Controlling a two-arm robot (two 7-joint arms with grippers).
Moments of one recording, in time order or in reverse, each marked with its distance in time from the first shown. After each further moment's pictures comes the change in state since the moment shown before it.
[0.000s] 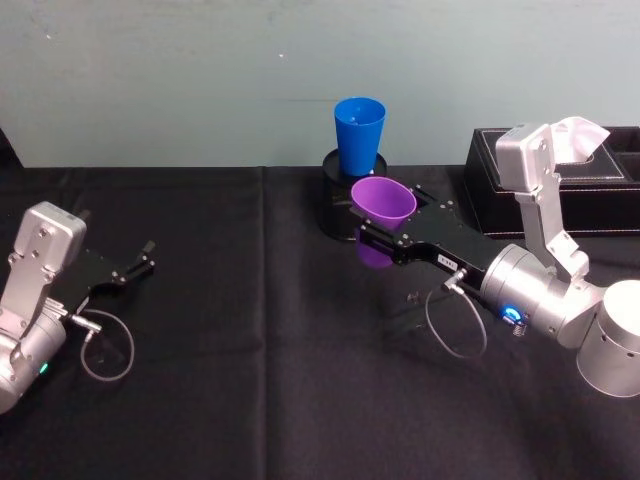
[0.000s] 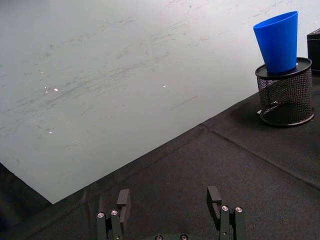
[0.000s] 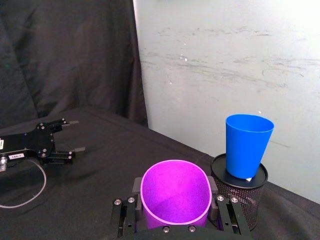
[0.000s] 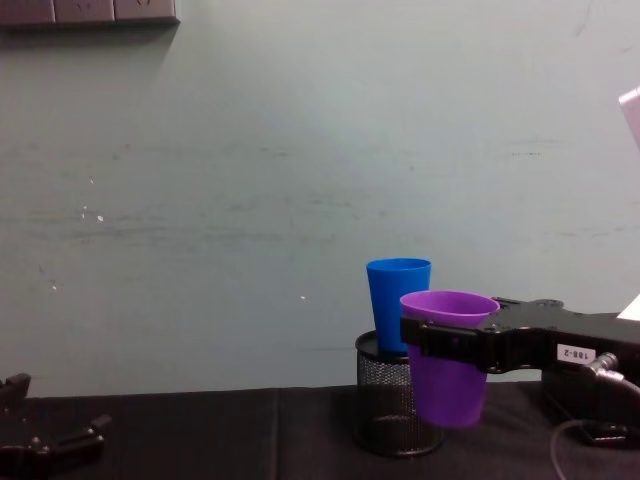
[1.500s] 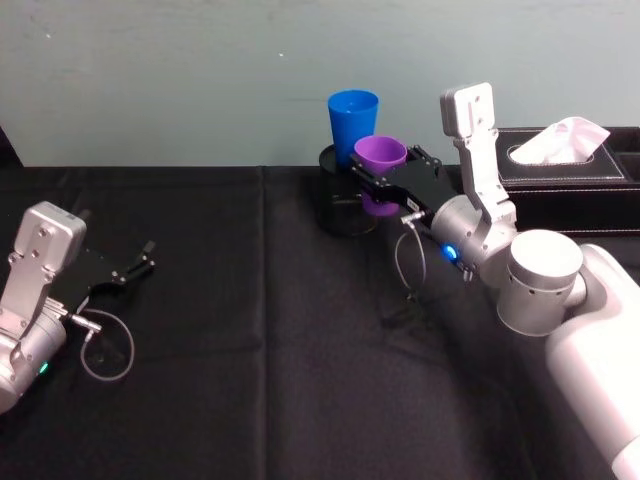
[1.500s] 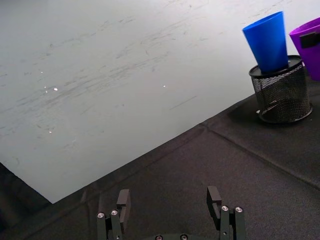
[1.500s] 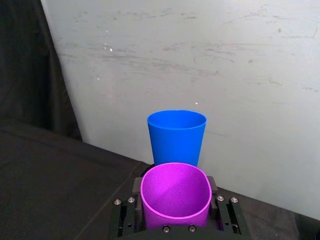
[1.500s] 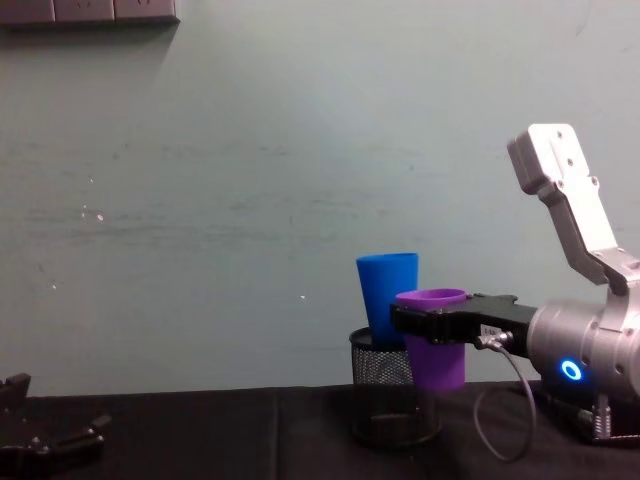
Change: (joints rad) left arm 0.000 0.000 0.000 0.000 0.000 0.000 0.000; right arm 0.247 -0.254 0.024 0.427 -0.171 -0.047 -0.216
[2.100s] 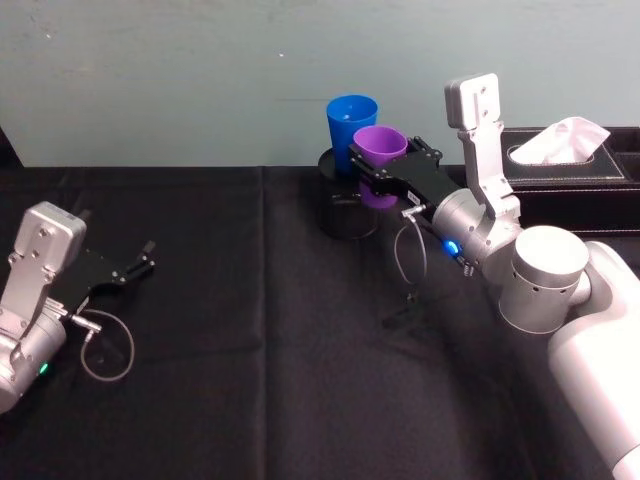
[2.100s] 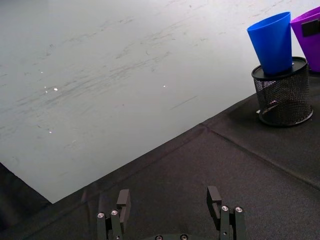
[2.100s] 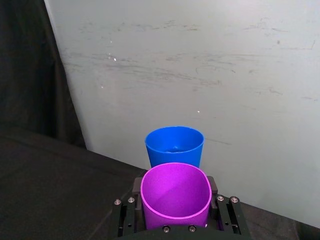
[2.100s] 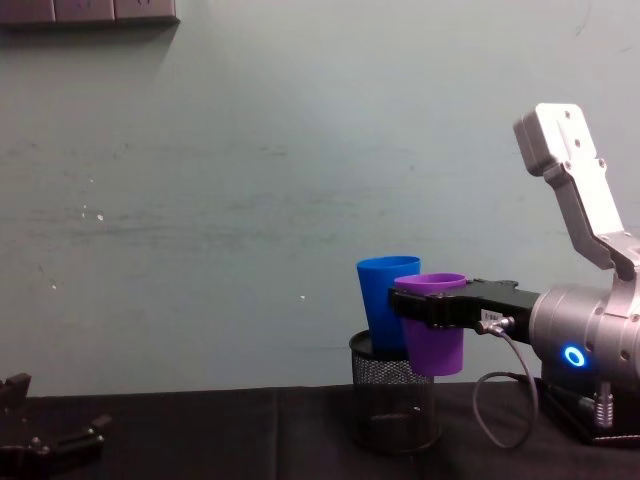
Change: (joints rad) left arm 0.000 0.000 0.000 0.000 0.000 0.000 0.000; right arm -0.025 -0.010 0.036 -0.058 -0.020 0.017 0.017
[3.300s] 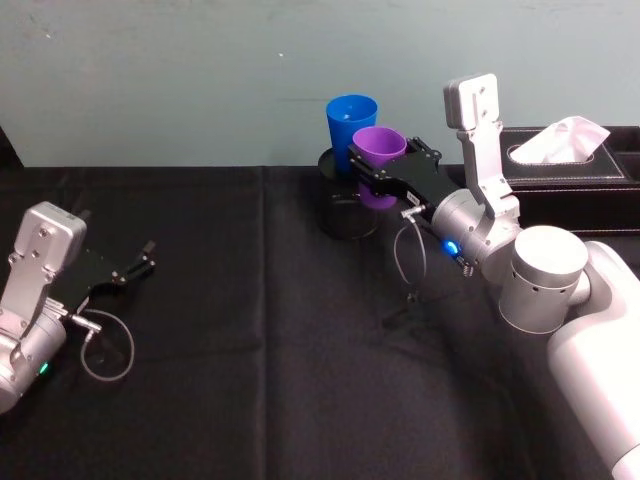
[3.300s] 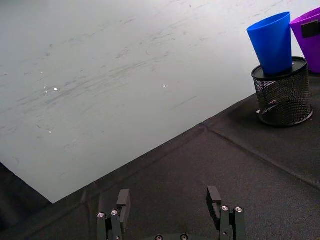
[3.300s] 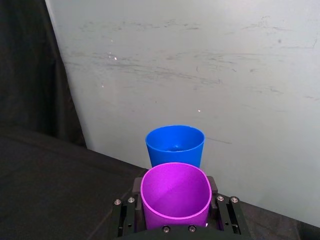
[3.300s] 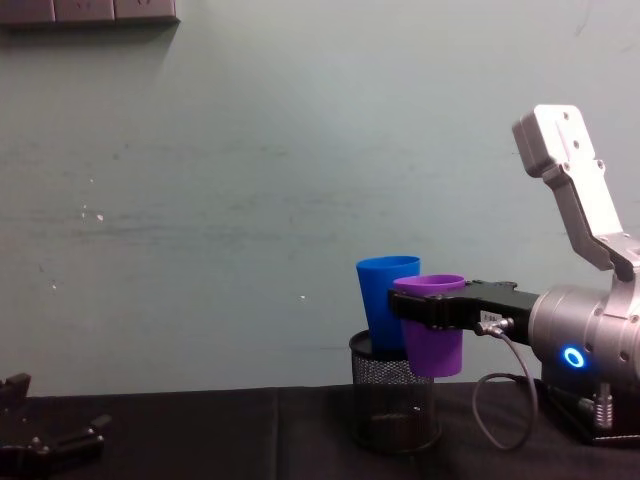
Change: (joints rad) left arm 0.000 0.000 0.000 0.000 0.000 0.000 0.000; right arm 0.000 -0.002 0.001 0.002 -0.003 0.002 0.003
